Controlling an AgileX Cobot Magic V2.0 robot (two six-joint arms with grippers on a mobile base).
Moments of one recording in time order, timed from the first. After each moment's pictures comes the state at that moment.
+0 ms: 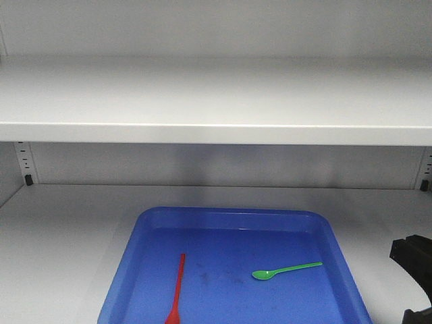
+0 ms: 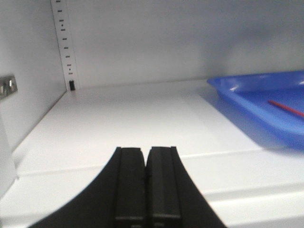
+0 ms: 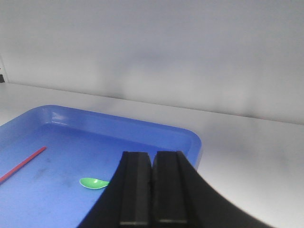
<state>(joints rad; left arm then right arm) -0.15 0.03 0.00 -0.34 0.00 0.32 0.16 0.77 -0.55 1.58 0.19 -1.58</state>
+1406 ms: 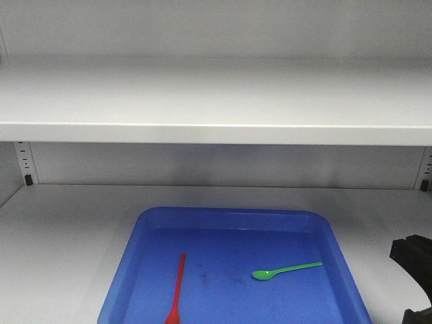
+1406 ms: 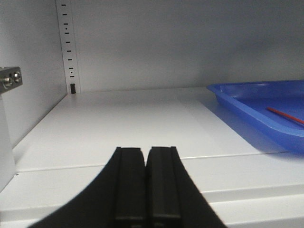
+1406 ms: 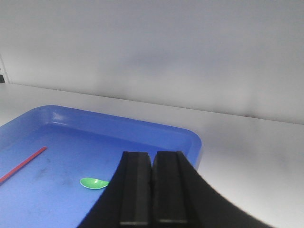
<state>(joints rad) -0.15 -0.01 0.03 -0.19 -0.01 0.14 0.16 0.77 -0.55 1.58 0.19 -1.57</state>
